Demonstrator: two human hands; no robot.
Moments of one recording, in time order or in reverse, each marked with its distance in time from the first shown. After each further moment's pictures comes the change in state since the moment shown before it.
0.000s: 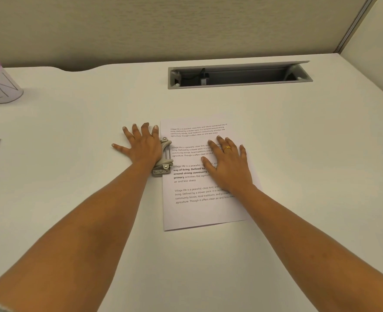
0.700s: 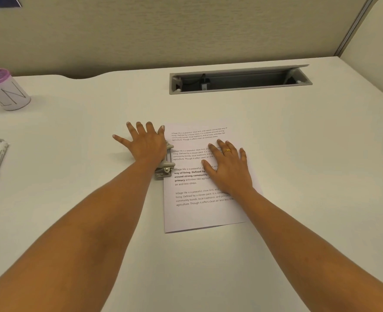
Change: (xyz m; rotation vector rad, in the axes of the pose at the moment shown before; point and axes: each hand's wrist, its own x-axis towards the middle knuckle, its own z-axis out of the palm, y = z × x) left_hand -0.008 0.015 -0.018 0.263 0.110 0.109; right_hand 0.001 0.002 0.004 0.051 0.046 0.006
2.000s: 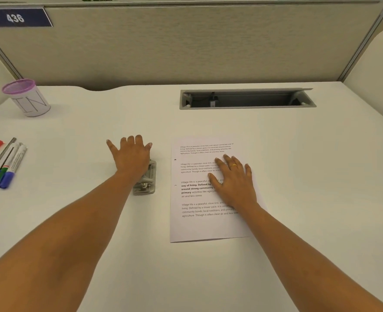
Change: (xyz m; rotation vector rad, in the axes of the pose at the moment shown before) left_hand 0.004 -0.062 -0.016 0.130 0.098 0.138; right_hand 0.000 0.000 -0.002 -0.017 -0.022 0.003
